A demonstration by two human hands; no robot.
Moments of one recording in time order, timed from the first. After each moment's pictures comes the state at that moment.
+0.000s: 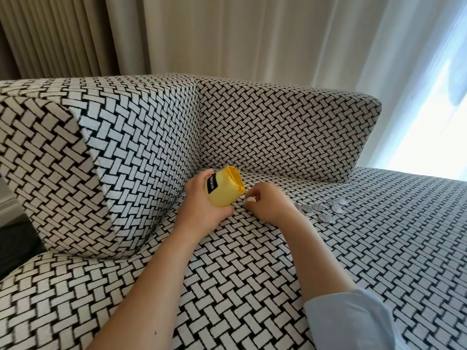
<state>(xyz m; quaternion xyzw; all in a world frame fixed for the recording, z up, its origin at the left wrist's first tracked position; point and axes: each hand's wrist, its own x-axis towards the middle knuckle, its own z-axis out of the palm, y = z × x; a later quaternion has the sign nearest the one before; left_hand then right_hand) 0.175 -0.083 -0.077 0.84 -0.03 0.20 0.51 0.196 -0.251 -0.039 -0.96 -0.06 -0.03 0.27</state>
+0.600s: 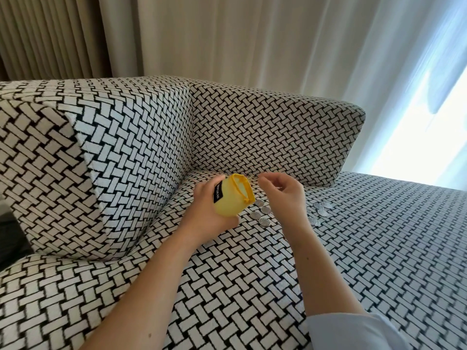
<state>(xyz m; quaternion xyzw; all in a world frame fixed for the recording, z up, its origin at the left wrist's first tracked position) 0.168 -0.102 -0.070 0.84 -0.10 0.11 0.52 0.160 -0.274 -0.022 -0.76 0.00 -0.18 0.62</state>
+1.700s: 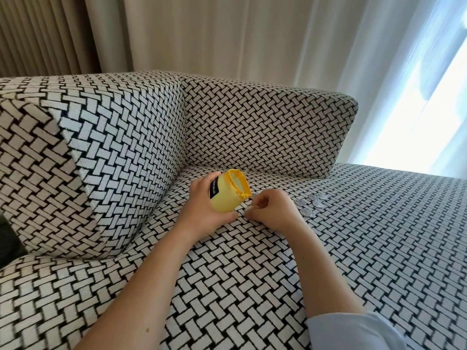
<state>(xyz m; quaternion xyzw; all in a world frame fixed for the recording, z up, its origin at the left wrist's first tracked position) 0.167 -0.102 -0.074 0.84 -0.11 0.12 0.51 0.163 -0.287 -0.043 -0.92 -0.01 -0.04 0.38</state>
